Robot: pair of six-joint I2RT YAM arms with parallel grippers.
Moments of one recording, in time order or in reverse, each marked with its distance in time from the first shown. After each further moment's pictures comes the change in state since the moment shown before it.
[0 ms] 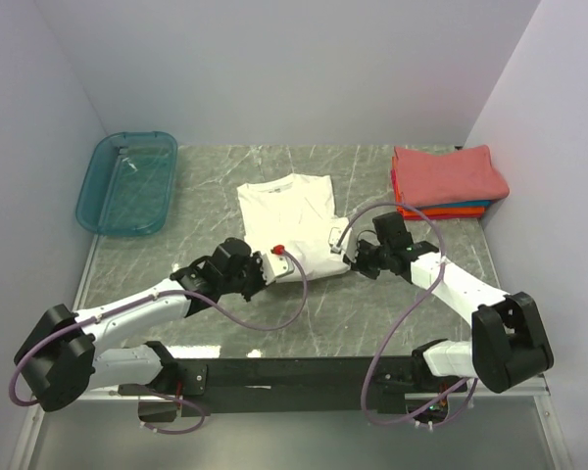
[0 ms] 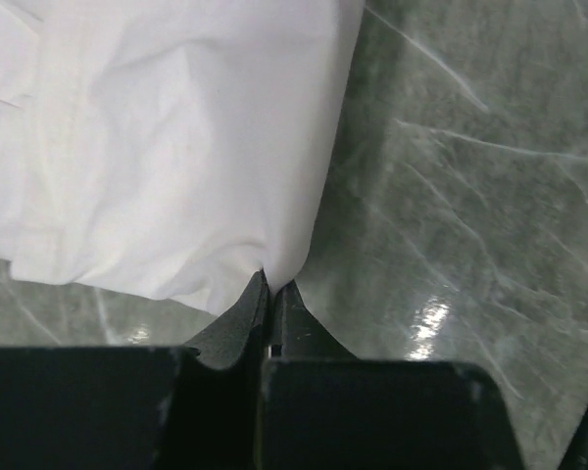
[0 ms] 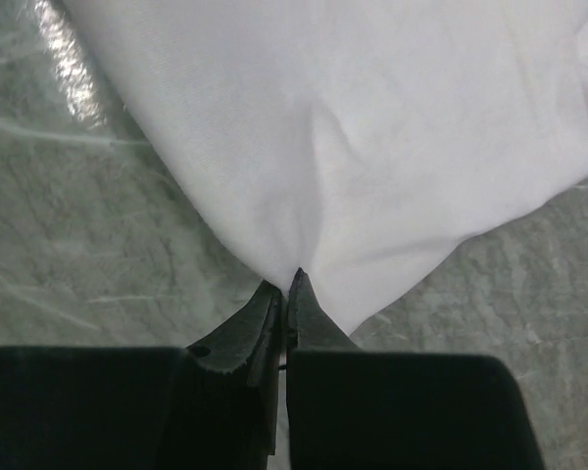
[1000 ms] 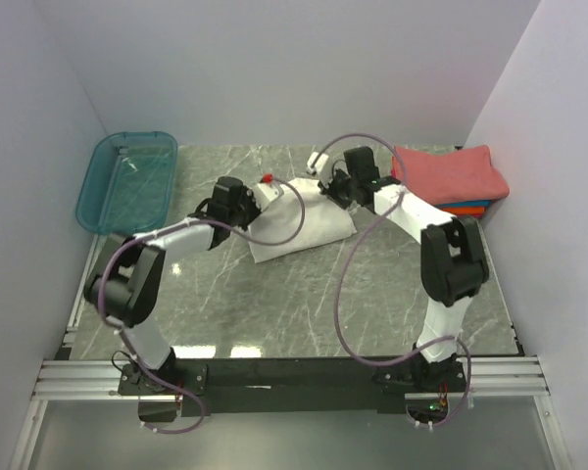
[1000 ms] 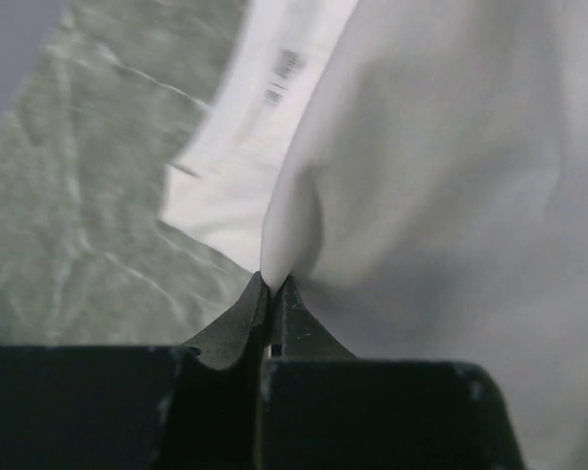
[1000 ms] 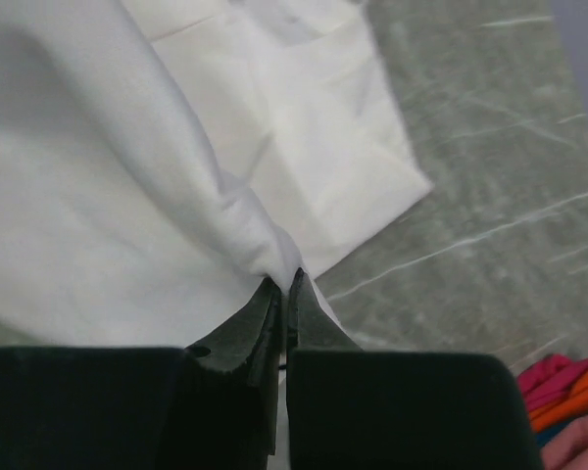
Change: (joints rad) left arm 0.331 0.498 0.350 0.206 -0.046 0.145; right arm -0.003 0.524 0.624 0.065 0.137 0.139
